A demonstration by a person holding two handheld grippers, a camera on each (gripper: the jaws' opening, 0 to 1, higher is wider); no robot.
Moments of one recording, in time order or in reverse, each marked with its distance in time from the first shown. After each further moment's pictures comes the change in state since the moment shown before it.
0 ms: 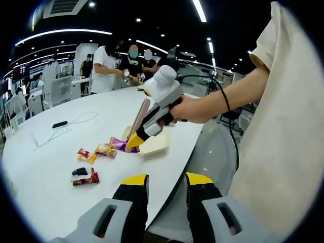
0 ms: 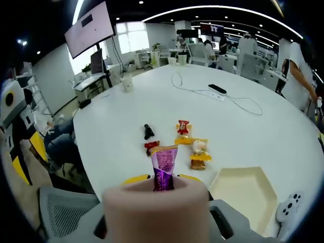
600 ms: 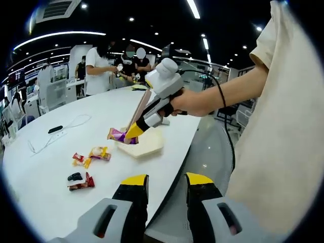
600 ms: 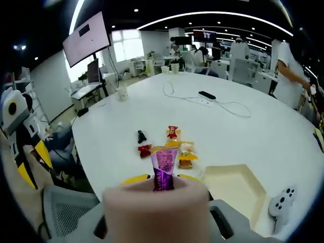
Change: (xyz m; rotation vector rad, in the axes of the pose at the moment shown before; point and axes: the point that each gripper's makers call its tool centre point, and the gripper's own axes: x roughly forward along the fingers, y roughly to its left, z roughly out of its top) left arm 0.011 -0.019 0.003 0.045 0.022 -0.025; right arm -0.037 -0.021 -0.001 0.036 -0.066 -0.045
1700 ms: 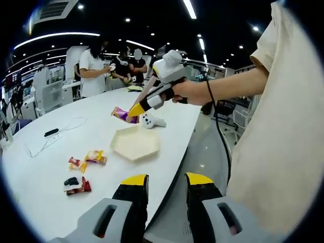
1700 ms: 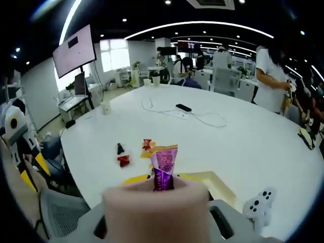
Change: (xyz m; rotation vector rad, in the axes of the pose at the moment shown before) left arm 0.005 -0.003 0.008 0.010 -0.006 -0.028; right arm -0.044 -0.050 0.027 0.014 -0.085 -0.122
